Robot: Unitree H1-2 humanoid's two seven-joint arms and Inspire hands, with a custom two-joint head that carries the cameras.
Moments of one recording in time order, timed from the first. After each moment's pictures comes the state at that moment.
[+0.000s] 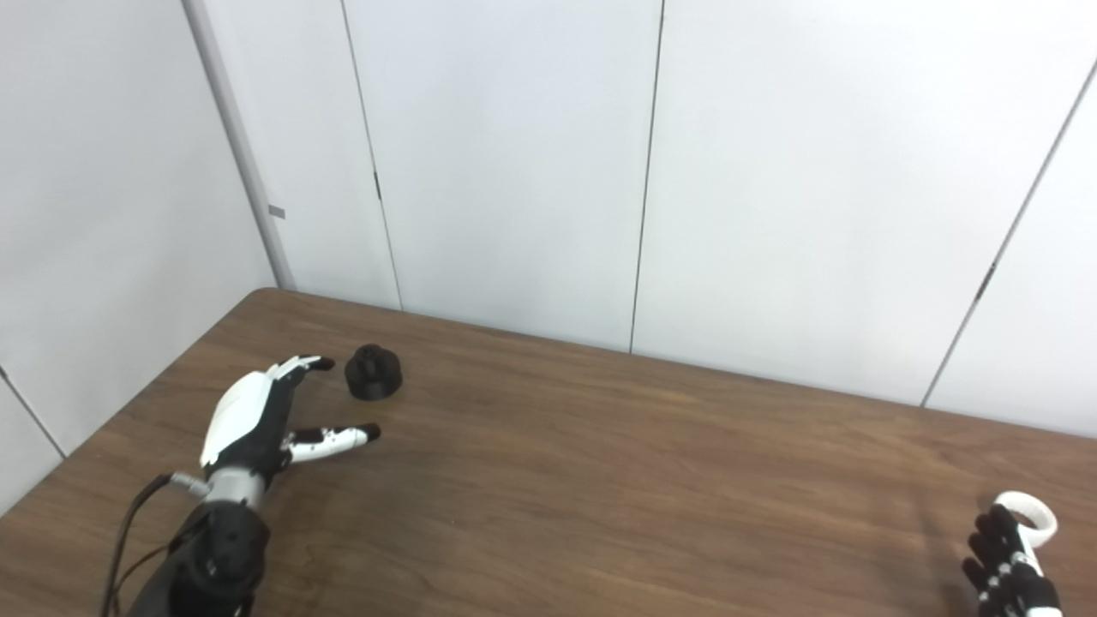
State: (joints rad) left arm -0.17 0.38 0.12 -0.03 0.59 0.38 0.08; right arm 0.00 -0.26 -0.14 0.07 0.25 -0.15 0.23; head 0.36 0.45
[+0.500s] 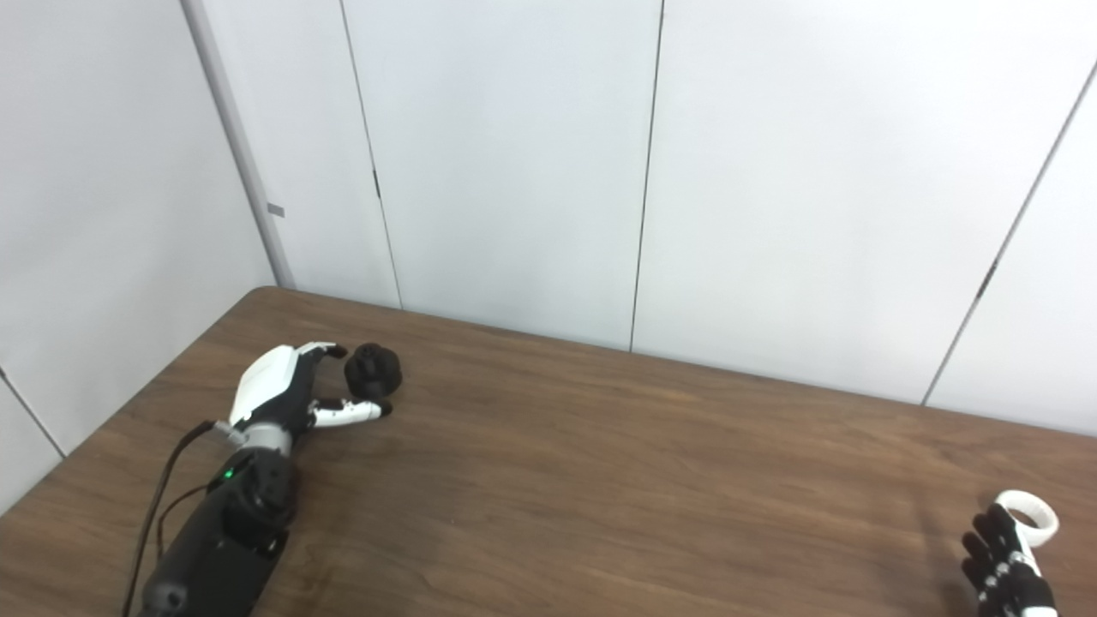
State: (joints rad) left arm -0.36 0.42 0.06 0.24 0.61 0.43 0.08; right arm 0.00 -0.25 -0.14 0.07 0.22 -0.14 0.23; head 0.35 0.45
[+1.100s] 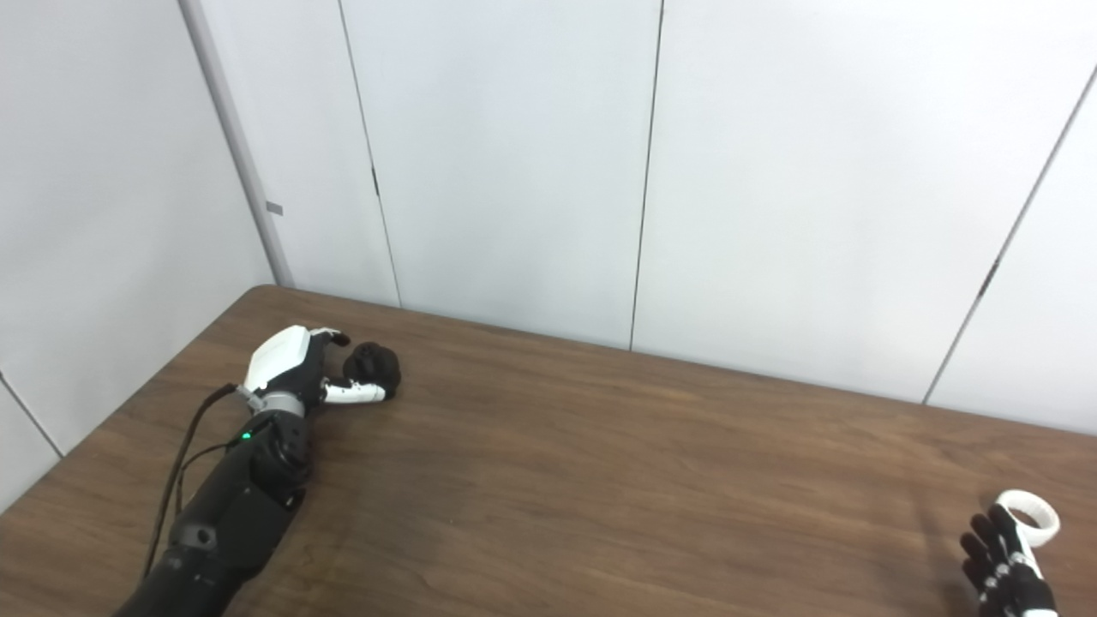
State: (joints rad) left arm -0.48 0.45 0.00 0.43 0.61 0.46 0.09; right arm 0.00 -0.25 -0.15 0.06 0.22 -0.15 0.23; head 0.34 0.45
